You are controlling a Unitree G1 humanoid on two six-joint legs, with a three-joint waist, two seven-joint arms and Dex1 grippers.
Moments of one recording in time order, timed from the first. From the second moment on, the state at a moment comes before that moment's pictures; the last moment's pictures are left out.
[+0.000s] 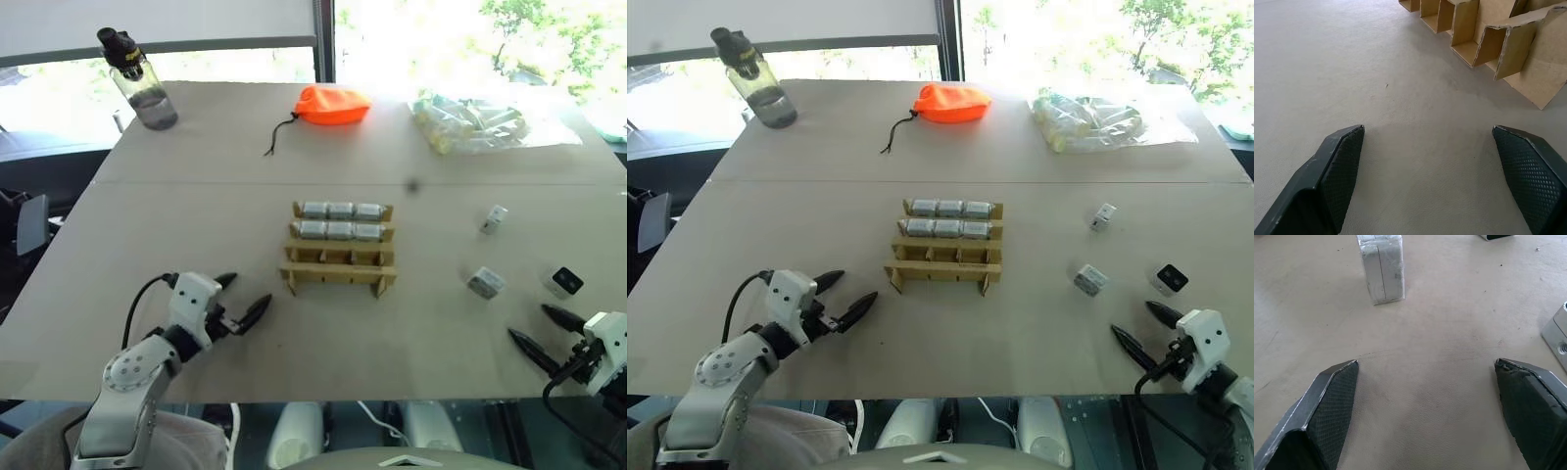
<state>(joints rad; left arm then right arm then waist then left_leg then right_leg) 0.24 0.54 0.20 -0.26 -0.32 0.21 -0.65 0.40 -0.57 -0.38 0.00 0.45 -0.09 0.91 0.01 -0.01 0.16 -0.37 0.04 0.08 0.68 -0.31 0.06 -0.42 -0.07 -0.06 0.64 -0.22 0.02</state>
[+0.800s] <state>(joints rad) 0.29 0.53 0.23 -0.25 -0.34 0.15 -0.66 0.35 -0.58 -0.38 0.08 0.45 -0.14 0.96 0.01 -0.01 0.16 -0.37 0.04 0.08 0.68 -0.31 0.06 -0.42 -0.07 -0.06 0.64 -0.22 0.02</state>
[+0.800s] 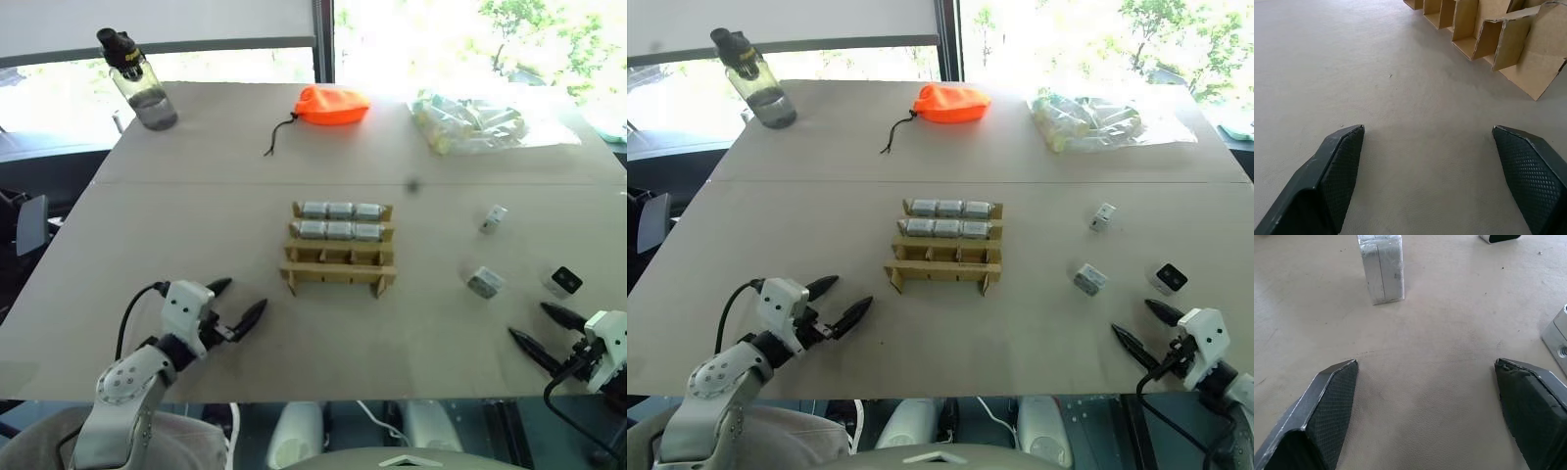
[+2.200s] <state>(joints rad) 0.01 1.06 0.42 -0.65 -0.96 0.55 -1.11 0.04 -0.85 -0.44 0.46 0.43 0.00 1.11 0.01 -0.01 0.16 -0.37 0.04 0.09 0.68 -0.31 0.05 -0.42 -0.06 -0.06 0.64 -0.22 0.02</state>
